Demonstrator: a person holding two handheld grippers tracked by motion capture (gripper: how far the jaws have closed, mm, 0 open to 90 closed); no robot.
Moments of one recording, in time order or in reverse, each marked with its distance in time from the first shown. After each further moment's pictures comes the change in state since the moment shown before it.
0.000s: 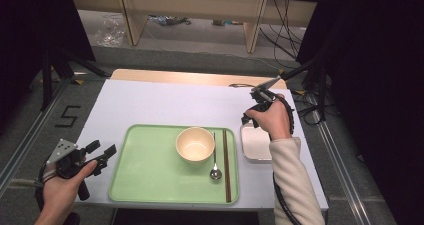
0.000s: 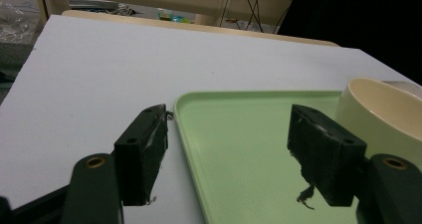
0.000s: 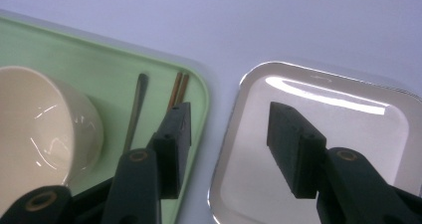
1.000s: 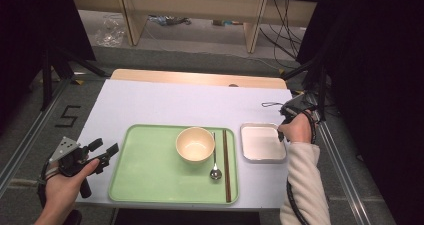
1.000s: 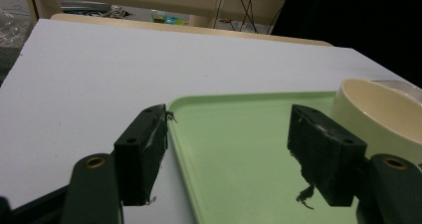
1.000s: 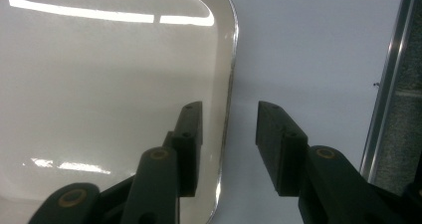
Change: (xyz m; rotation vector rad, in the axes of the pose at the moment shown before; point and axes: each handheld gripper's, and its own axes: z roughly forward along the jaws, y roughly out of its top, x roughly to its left) left arm -0.002 0.003 0.006 0.003 -0.028 0.017; right arm -0.112 -0.029 0.034 0.191 -0.265 0.082
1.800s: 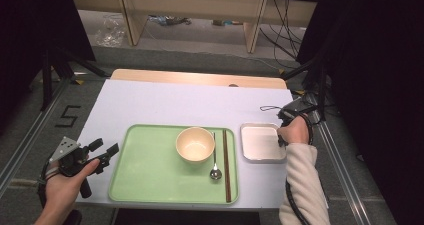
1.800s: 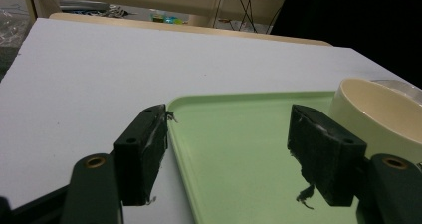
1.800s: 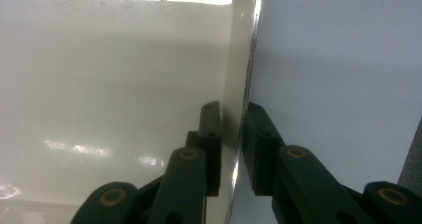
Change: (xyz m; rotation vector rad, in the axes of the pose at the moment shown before) left arm 0.000 0.000 0.000 0.000 -0.003 -0.001; right arm -0.002 0.001 0.020 0.049 0.050 -0.017
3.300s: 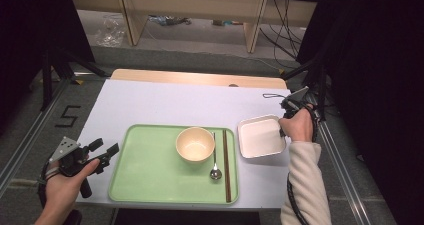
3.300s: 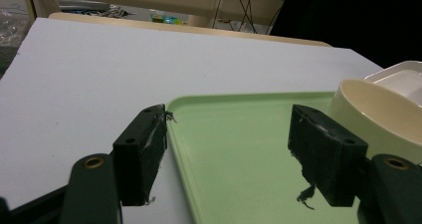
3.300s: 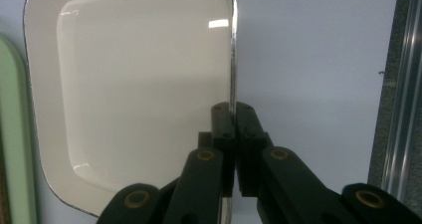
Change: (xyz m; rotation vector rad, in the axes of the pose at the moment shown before) left arm 0.000 0.000 0.000 -0.009 -0.005 -0.004; right arm 0.016 -0.005 -0.056 -0.088 0.041 0.101
